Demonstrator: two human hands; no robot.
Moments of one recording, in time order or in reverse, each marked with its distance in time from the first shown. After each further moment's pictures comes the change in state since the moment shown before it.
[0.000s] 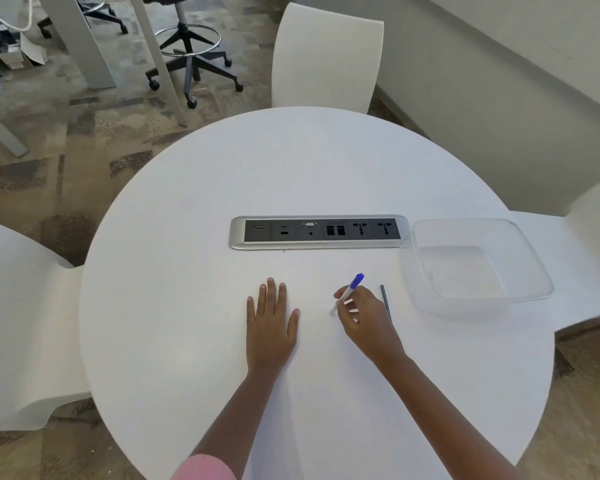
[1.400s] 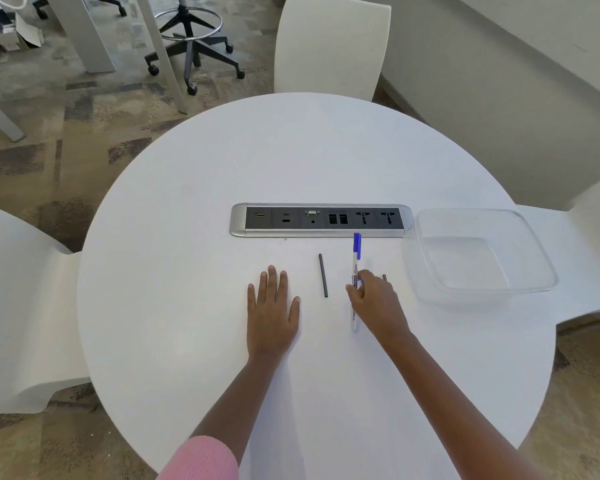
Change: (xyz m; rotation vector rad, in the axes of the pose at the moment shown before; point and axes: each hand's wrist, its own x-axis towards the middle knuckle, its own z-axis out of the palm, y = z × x) left_hand -0.002 -0.005 0.014 -0.021 0.092 0.018; right_hand 0.018 0.011 0.000 -0.251 -0.044 0.185
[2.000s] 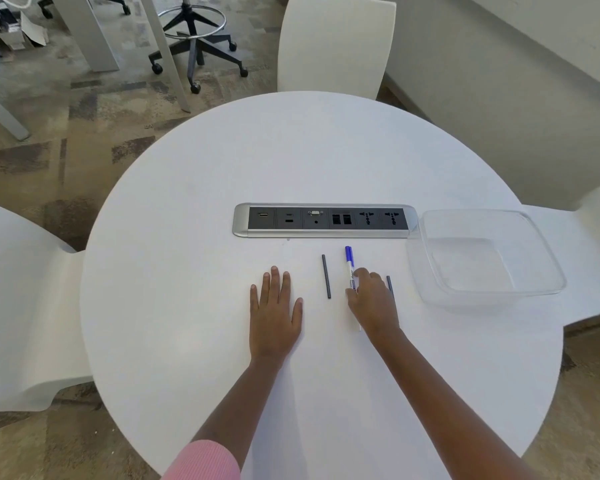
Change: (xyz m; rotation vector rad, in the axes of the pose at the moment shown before) left_hand -0.002 -0.002 0.003 0.021 0.014 0.009; right_hand 0.012 0.000 0.020 -0.123 -0.011 0.038
